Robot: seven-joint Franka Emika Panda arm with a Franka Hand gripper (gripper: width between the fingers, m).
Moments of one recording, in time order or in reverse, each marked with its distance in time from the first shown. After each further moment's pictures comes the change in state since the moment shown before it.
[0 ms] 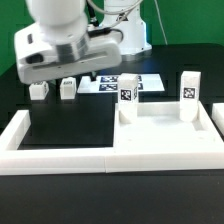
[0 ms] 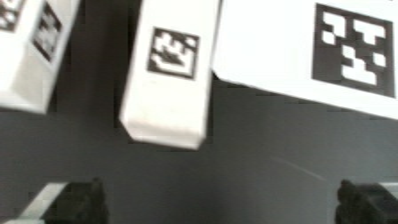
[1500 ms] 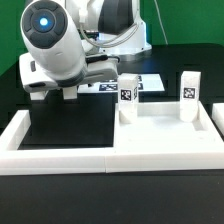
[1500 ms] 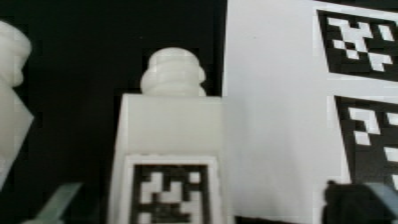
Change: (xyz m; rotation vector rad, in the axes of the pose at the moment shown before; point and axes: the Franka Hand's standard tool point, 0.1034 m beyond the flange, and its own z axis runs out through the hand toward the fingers) arm -0.008 -0.010 0.052 0.026 -0.153 0.039
